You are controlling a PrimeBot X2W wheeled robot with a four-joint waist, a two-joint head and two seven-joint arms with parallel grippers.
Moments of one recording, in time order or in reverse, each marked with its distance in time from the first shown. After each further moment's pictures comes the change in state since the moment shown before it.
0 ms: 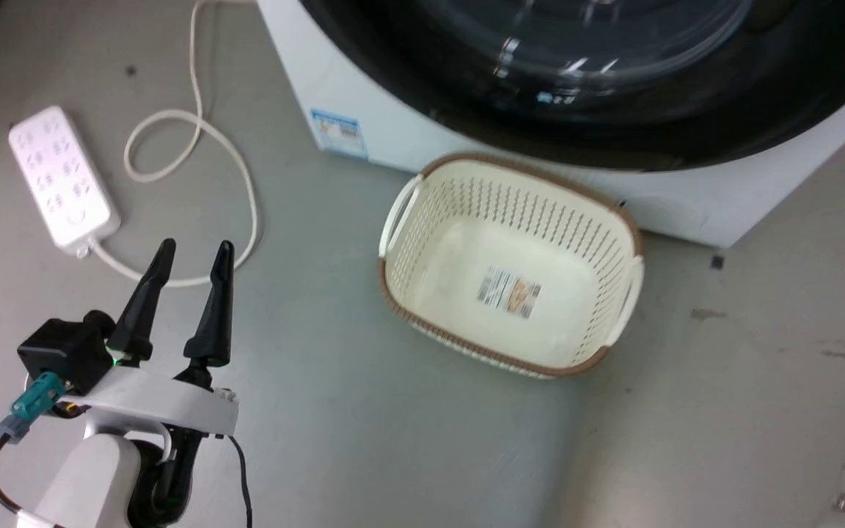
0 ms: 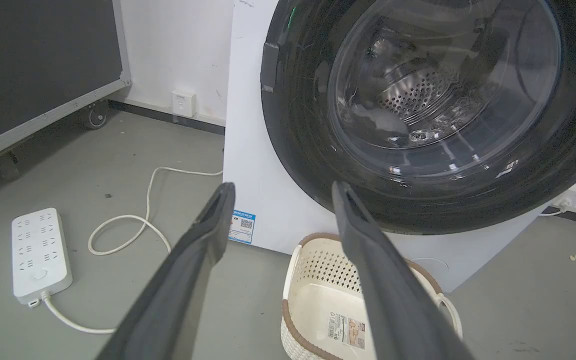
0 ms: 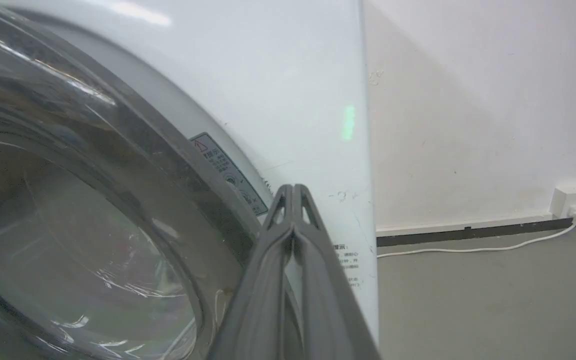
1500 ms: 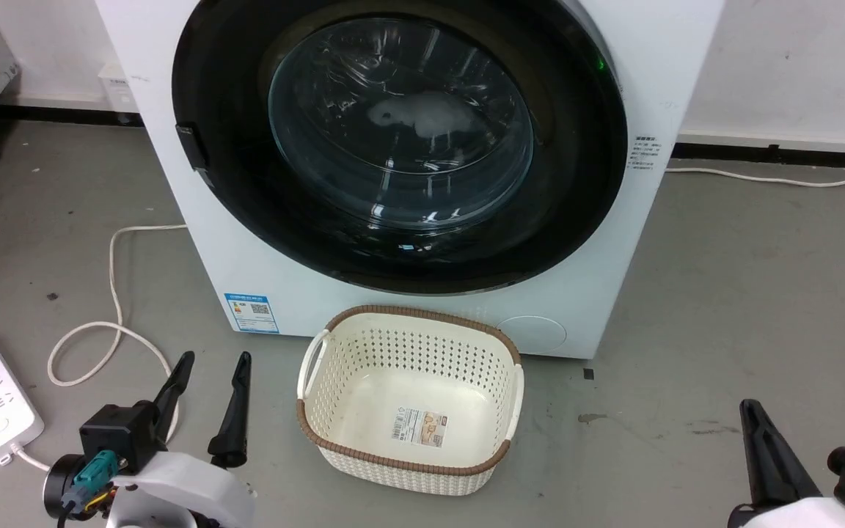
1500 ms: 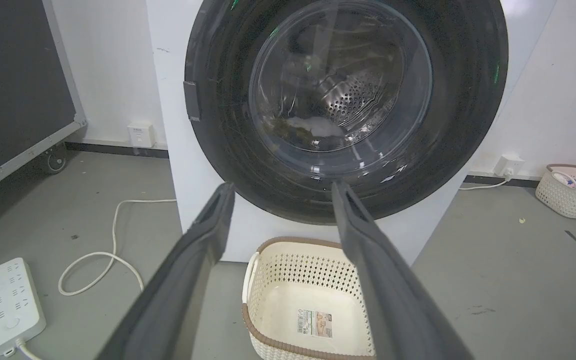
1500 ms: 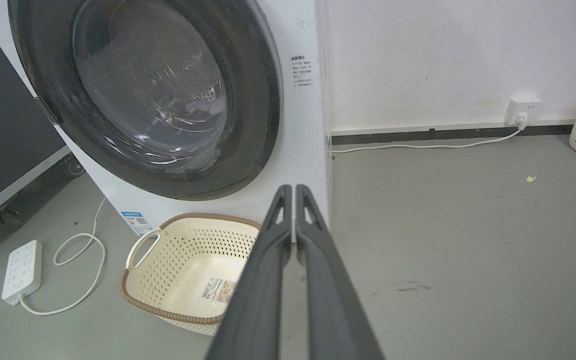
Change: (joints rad) left arm 0.194 0.010 -0.054 -0.022 0.087 0.132 0.075; right arm 0.953 -0.001 0.372 -0.452 0.250 0.000 0.114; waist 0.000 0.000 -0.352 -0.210
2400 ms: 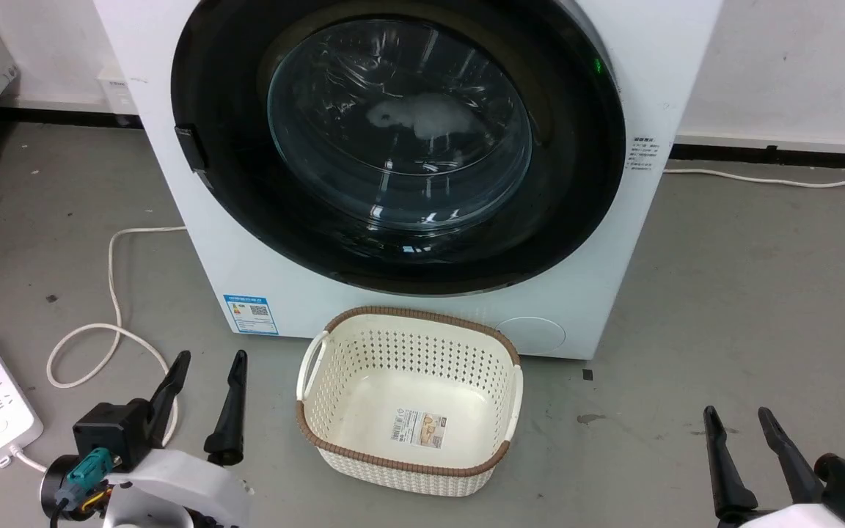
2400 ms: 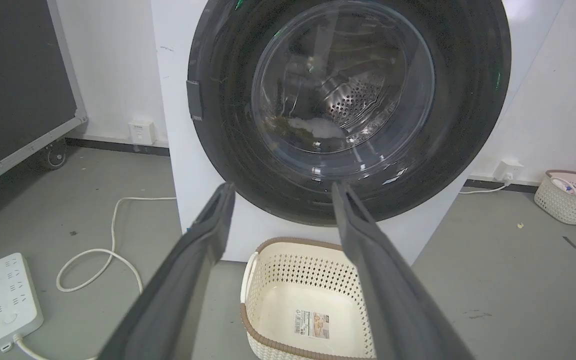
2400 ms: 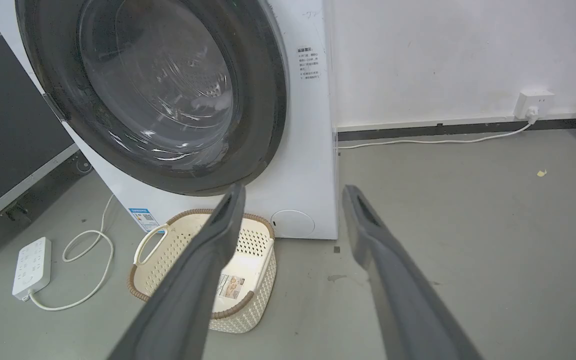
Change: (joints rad) left arm -0.001 0.007 0.000 -0.007 -0.024 0.009 0.006; right arm 0.004 0.000 0.025 0.035 0.012 0.000 -0.028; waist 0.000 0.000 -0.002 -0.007
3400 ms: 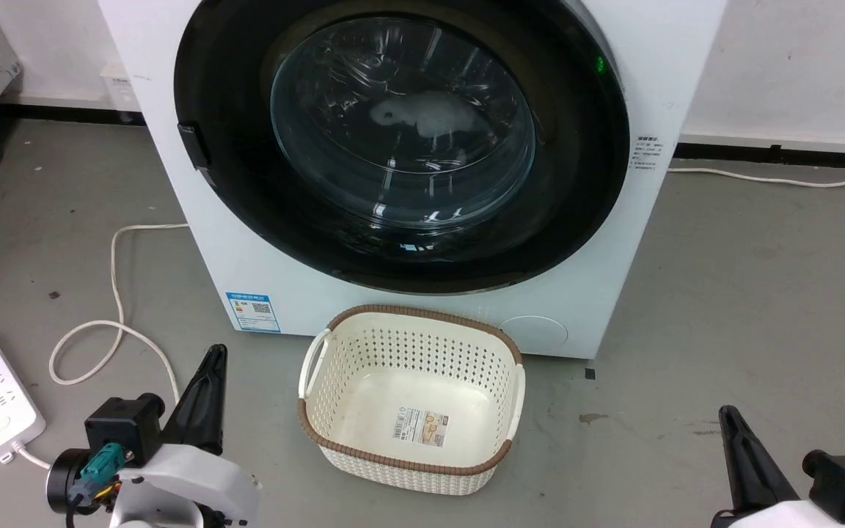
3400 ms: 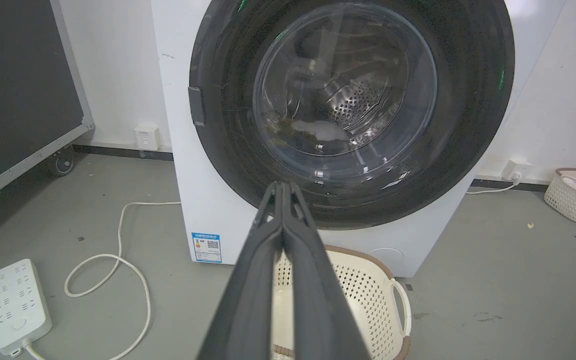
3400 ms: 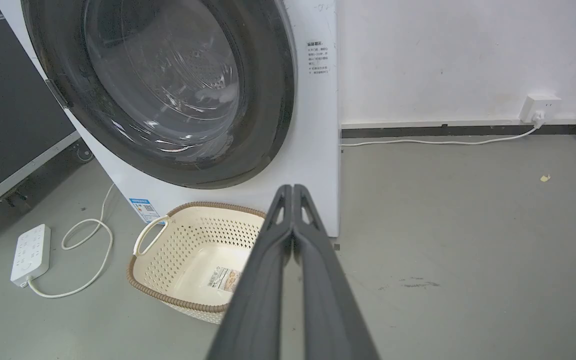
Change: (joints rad) left arm 0.001 -0.056 0.048 -0.004 0.087 -0.019 0.028; right arm -0.005 0.000 0.013 0.001 -0.030 0.000 0.012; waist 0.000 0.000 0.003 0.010
